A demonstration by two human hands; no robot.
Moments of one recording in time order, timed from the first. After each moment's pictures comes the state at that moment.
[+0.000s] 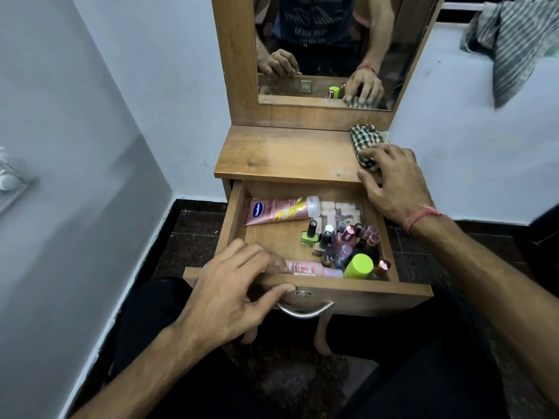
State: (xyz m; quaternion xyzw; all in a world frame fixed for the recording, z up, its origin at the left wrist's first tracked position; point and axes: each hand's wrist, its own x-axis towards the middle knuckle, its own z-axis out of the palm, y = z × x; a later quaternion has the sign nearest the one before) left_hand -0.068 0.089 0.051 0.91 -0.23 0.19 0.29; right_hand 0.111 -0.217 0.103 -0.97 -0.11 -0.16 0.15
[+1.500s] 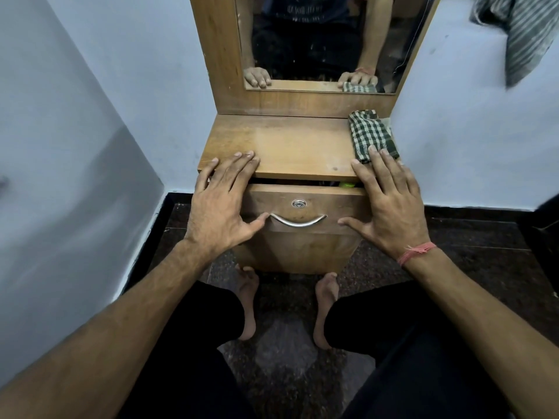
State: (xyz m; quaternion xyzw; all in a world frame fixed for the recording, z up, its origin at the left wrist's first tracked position) left_hand 0.082 0.106 0.029 0.95 -0.13 0.30 0.02; right_hand 0.097 -0.228 0.035 -0.95 -0.15 -0.26 -0.01
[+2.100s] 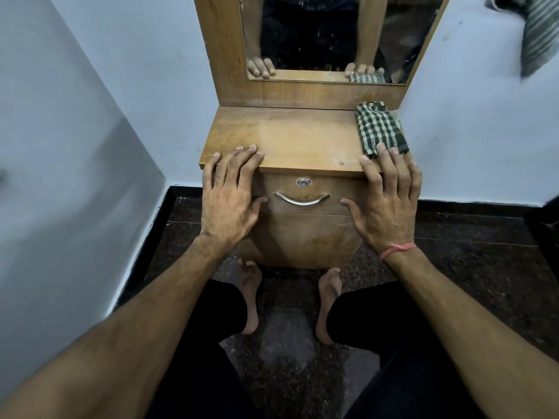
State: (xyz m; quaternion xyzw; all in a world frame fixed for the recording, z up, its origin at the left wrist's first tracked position) left_hand 0.102 0.100 0.002 0.93 -0.10 0.35 0.03; right_hand 0.115 -0.214 -0.009 -0.92 -0.10 -0.37 0.02
